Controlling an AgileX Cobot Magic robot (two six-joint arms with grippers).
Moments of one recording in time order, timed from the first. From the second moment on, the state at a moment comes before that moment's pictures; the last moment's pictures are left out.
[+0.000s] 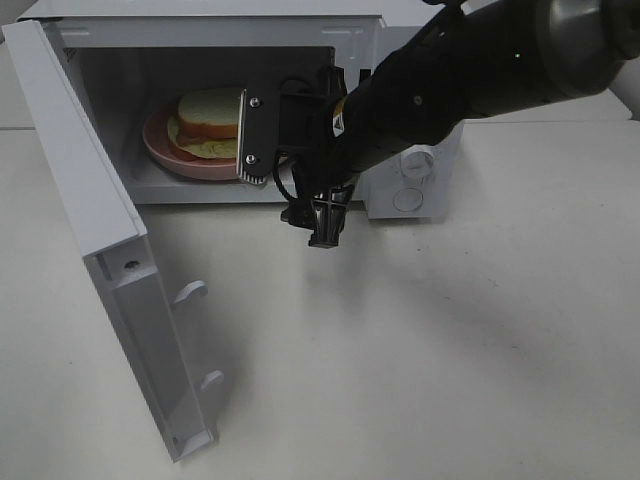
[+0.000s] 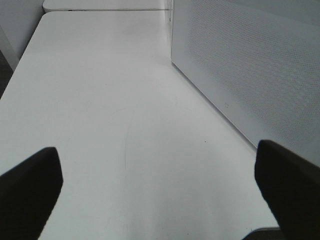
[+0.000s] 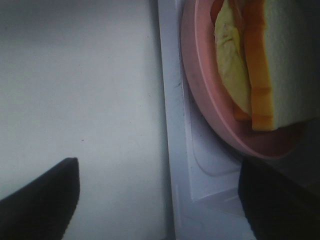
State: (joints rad) left arm 0.02 0.00 -0.52 -0.06 1.08 0.05; right arm 0.66 1.92 -1.23 -0.18 0.14 -0.83
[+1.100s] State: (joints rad) left arm 0.02 0.00 -0.52 -0.06 1.08 0.05; right arm 0.66 1.39 -0.78 -0.17 0.33 -0.35
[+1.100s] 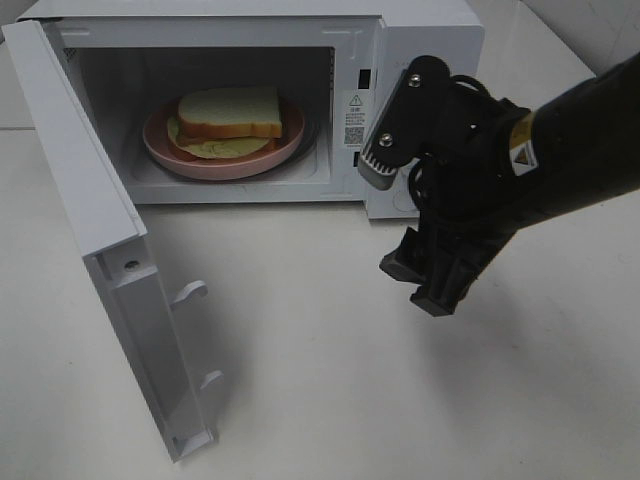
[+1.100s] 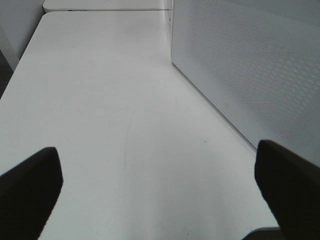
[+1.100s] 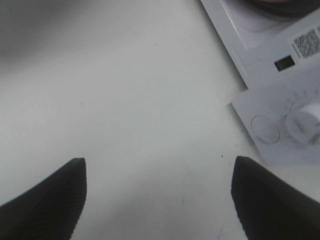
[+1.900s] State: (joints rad) left arm 0.02 0.00 -0.52 -0.06 1.08 0.05; right arm 0.66 0.92 -0.72 -0.17 0.85 0.04
